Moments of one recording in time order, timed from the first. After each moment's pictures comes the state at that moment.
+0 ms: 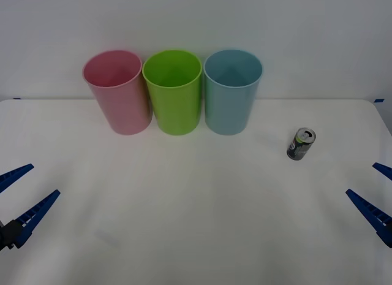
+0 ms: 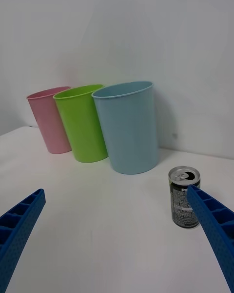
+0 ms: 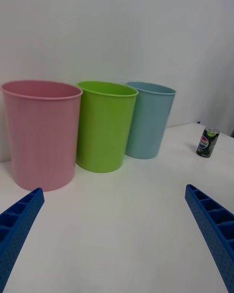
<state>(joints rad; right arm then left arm) 0.35 -0.40 -0.52 -1.66 0.96 -1.22 0.00 0.35 0.40 0.52 -1.66 -0.96 -1.22 0.00</state>
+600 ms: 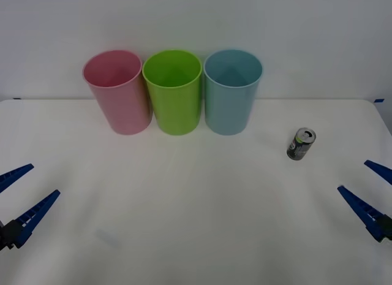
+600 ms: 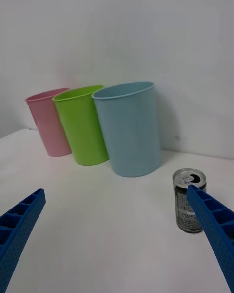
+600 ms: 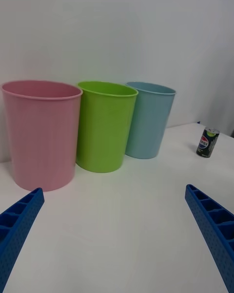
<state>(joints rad) 0.34 -0.40 -0.46 -1.66 0.95 -1.16 0.02 0.35 0.40 0.52 -1.66 -0.96 -1.22 0.00</state>
